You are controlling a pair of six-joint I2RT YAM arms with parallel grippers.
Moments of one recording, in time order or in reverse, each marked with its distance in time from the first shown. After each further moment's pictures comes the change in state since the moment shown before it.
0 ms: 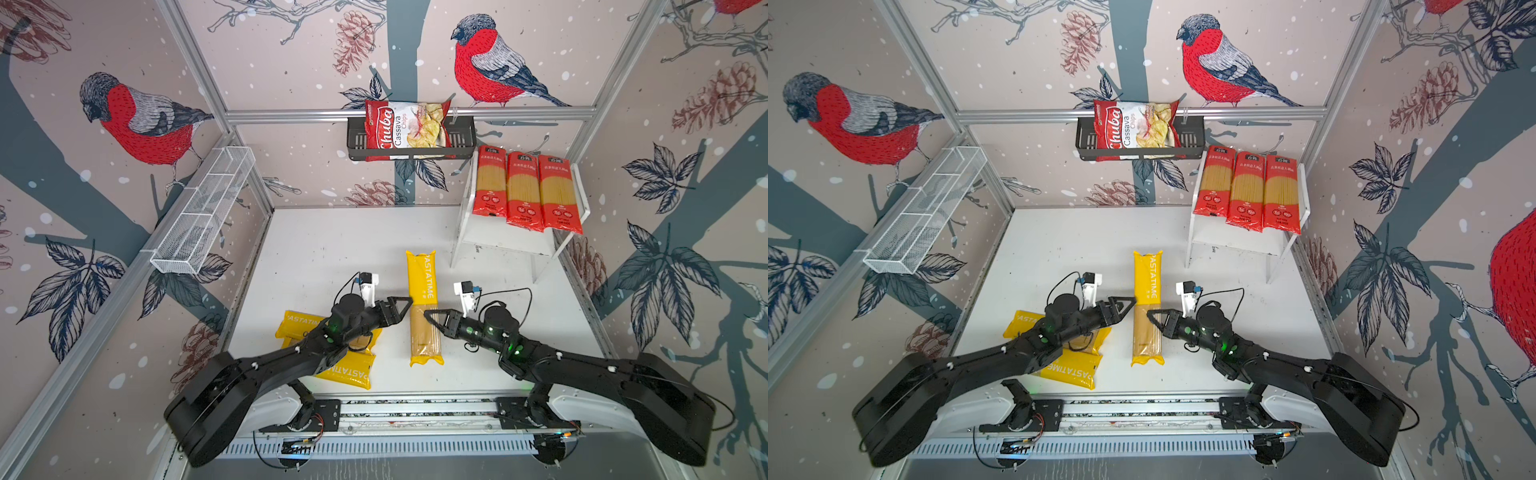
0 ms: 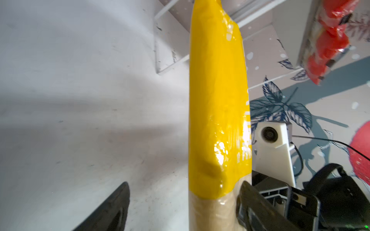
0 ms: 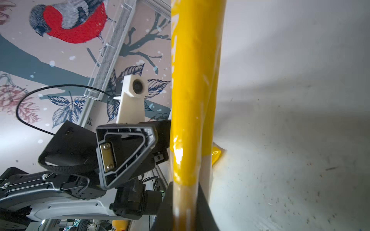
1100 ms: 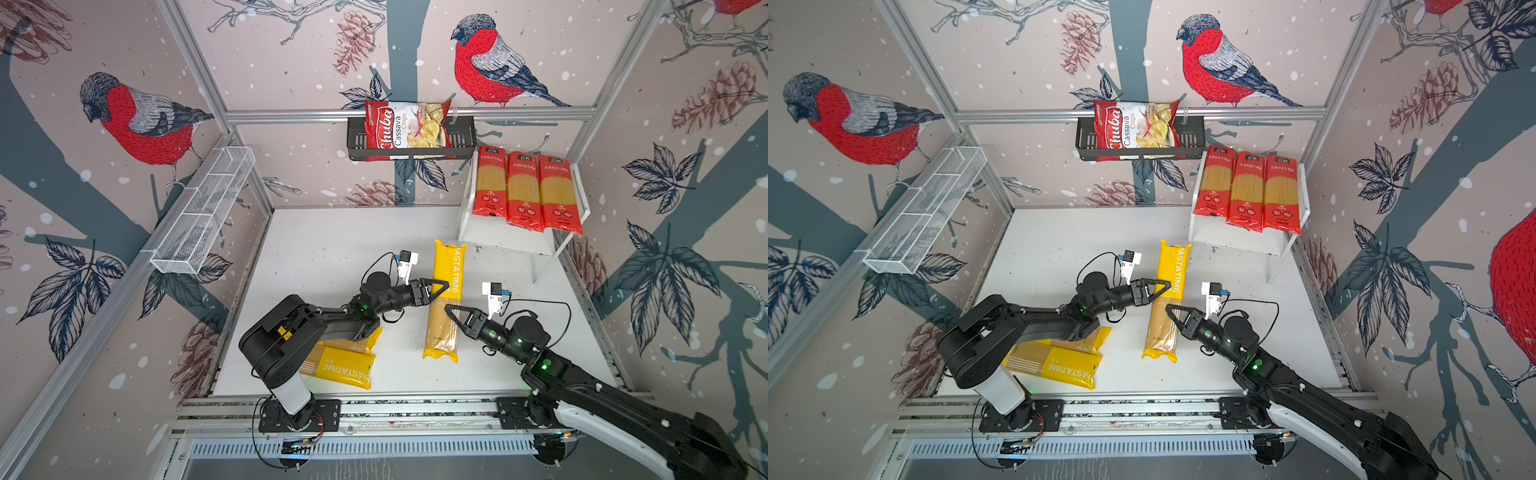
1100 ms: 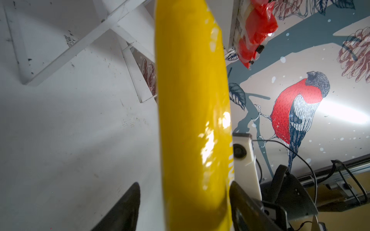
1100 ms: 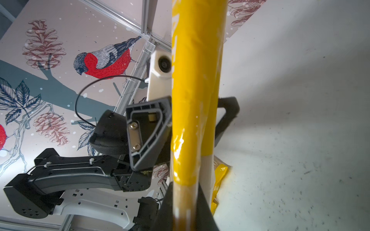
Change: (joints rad) left arm -0.041 0.450 0.319 0.412 0.274 -0.087; right arm -0.041 -0.380 -0.071 -0.208 0.075 0.045
